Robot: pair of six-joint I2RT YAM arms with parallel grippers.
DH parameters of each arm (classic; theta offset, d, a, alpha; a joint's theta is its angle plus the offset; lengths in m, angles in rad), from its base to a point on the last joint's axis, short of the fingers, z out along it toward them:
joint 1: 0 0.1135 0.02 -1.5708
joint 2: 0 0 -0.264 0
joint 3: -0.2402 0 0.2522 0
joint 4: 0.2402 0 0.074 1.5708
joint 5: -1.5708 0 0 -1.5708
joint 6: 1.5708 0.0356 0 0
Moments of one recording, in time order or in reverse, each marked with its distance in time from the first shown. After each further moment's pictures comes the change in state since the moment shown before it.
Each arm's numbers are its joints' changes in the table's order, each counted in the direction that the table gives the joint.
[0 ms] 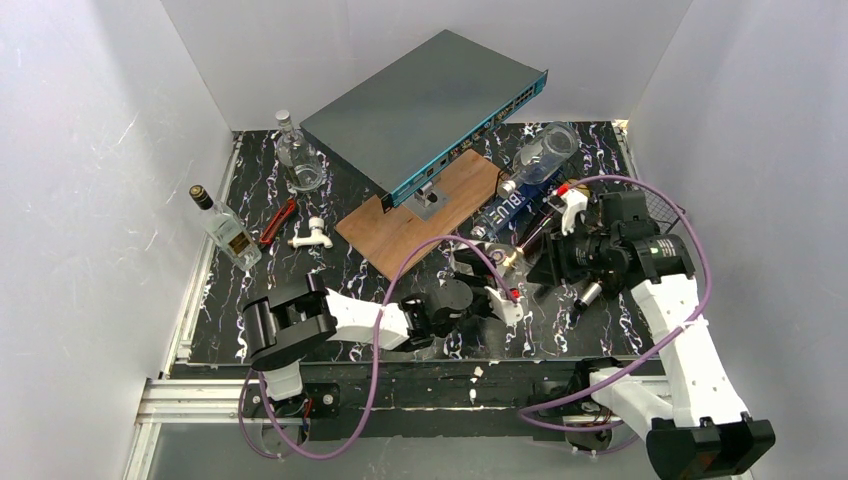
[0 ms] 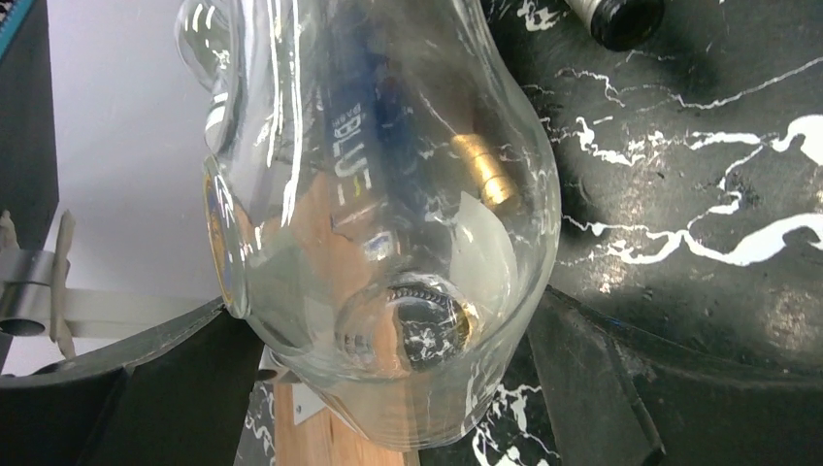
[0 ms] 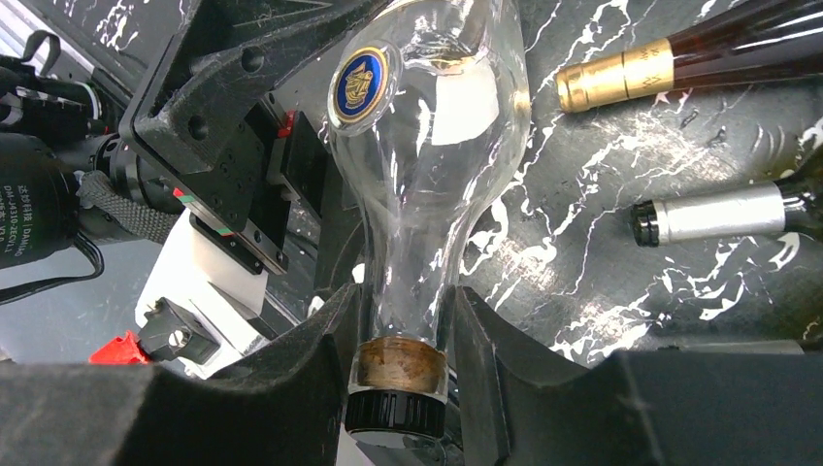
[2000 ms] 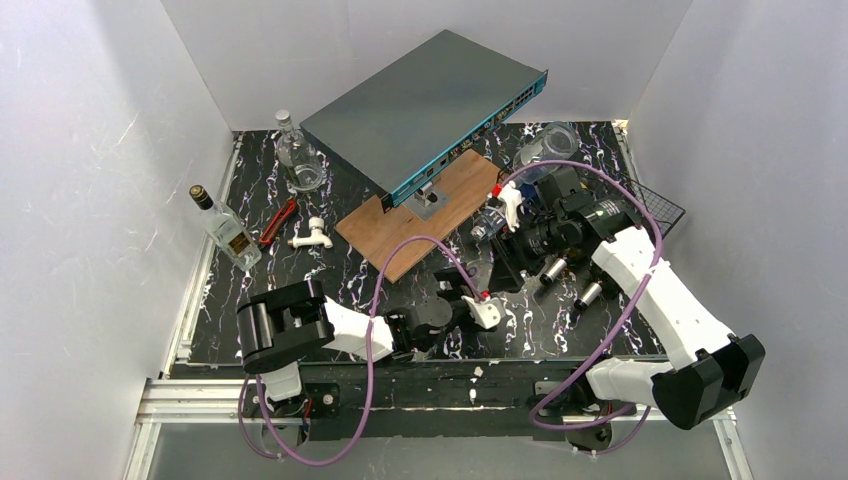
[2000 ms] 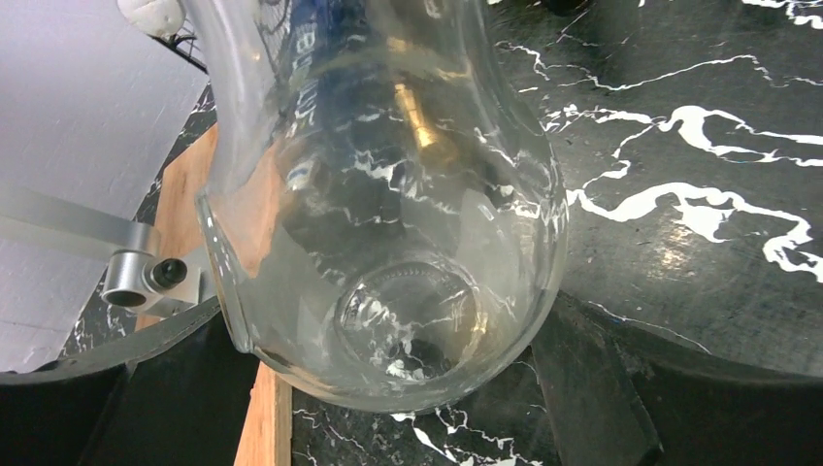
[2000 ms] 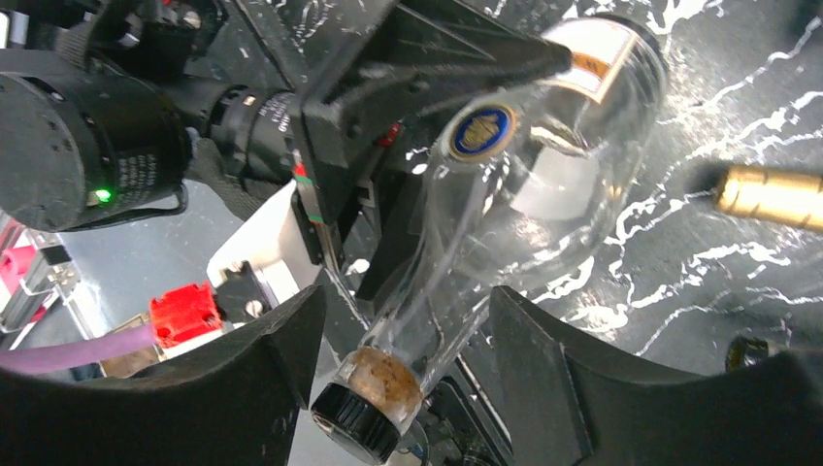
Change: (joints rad) left arm -0.018 -0.037 0.207 -0.163 0.037 -0.306; right arm 0.323 0.276 -0.161 0.031 0.015 -0.068
